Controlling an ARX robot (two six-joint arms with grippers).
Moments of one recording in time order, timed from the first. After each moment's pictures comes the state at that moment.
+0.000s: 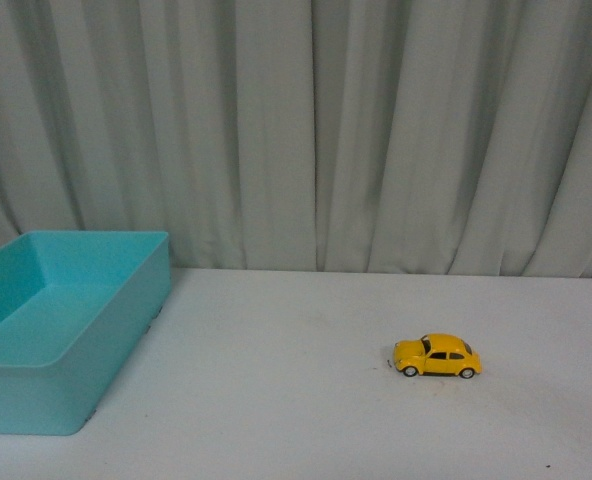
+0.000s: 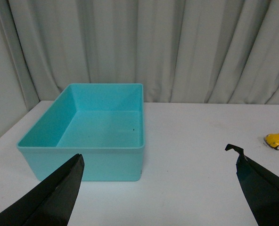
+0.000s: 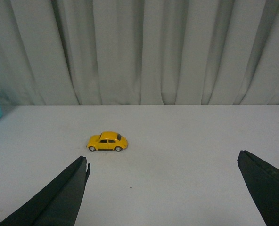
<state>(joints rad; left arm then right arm) 0.00 0.01 0.01 0.00 0.00 0.00 0.00 0.00 0.01 0.00 0.00 -0.01</state>
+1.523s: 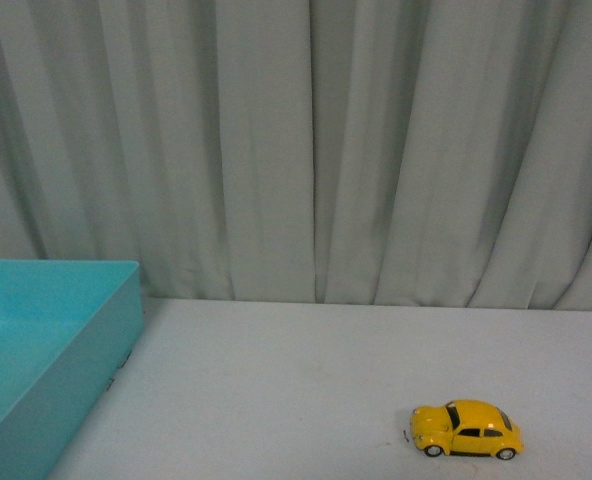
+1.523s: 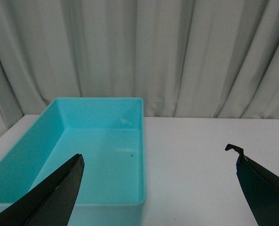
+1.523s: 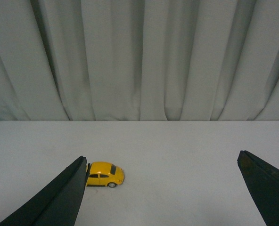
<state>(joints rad) 0.00 0.01 0.01 0.00 0.00 0.00 0.00 0.00 0.01 0.00 0.00 -0.01</state>
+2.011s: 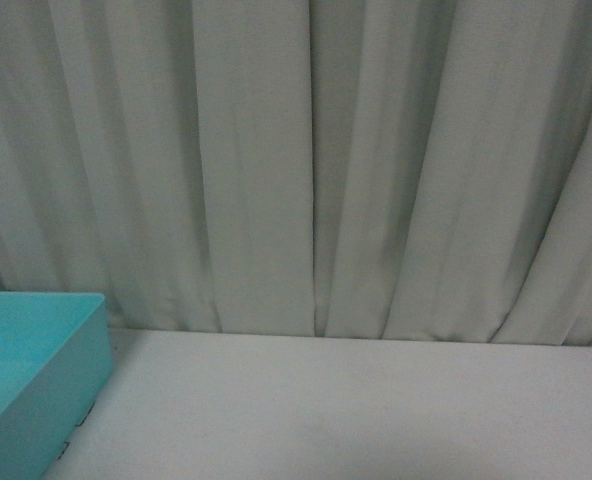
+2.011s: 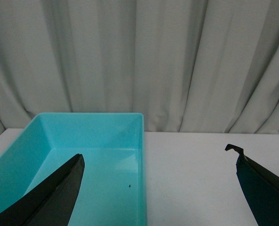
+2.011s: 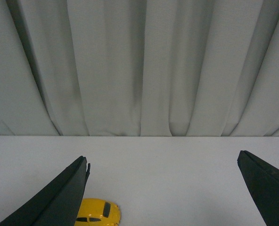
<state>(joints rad) 0.00 0.01 0.01 -0.01 0.00 0.00 0.00 0.00 0.01 0.00 0.00 -0.01</state>
